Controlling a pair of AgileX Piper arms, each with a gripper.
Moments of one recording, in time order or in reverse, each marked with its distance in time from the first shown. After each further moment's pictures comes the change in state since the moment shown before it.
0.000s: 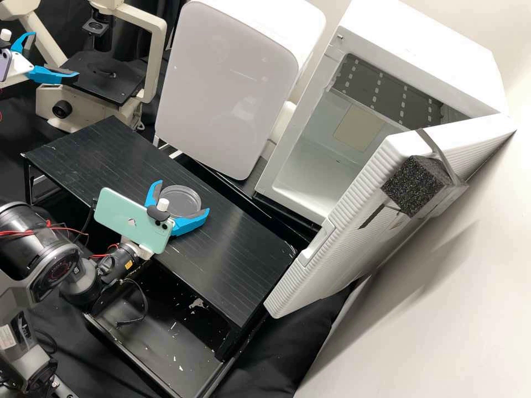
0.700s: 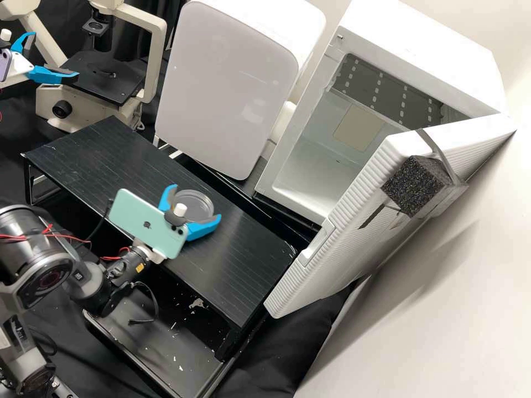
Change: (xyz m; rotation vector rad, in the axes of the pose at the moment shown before) left arm 0.000 0.000 0.000 0.000 0.000 0.000; right arm 0.002 0.043 0.022 0.088 -0.056 0.115
